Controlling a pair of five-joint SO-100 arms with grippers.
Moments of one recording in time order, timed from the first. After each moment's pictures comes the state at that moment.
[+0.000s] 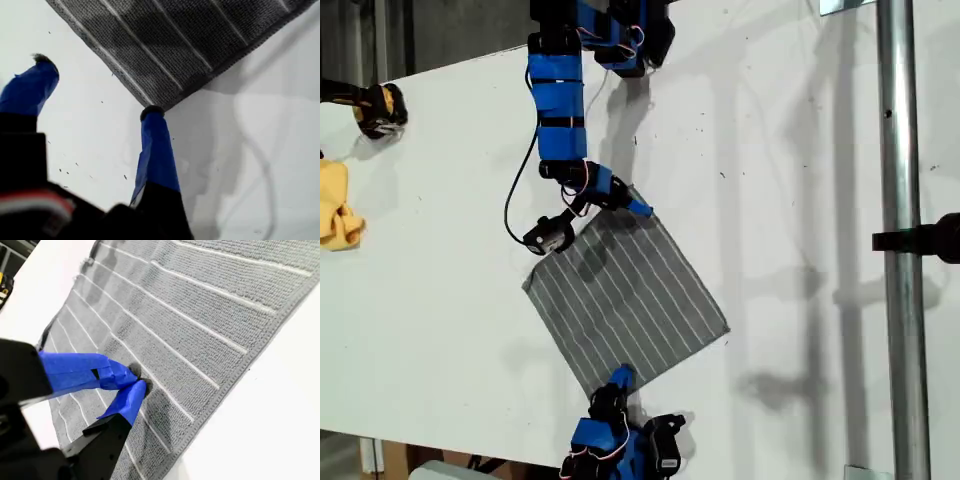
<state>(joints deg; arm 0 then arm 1) -11.6 199.0 178.5 74.0 -85.4 7.9 81.0 95.2 70.6 28.4</state>
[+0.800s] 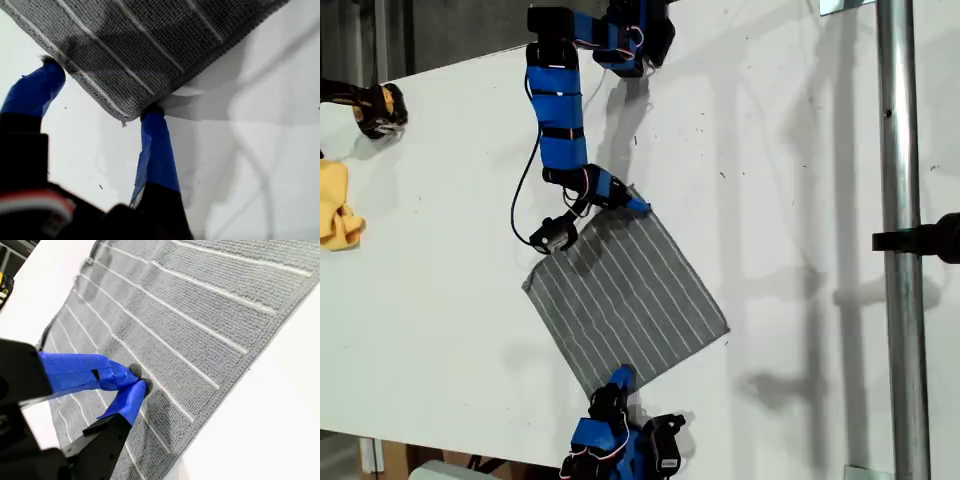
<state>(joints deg) -11.6 199.0 178.5 74.0 -85.4 11.1 75.2 98.7 65.5 25.3</state>
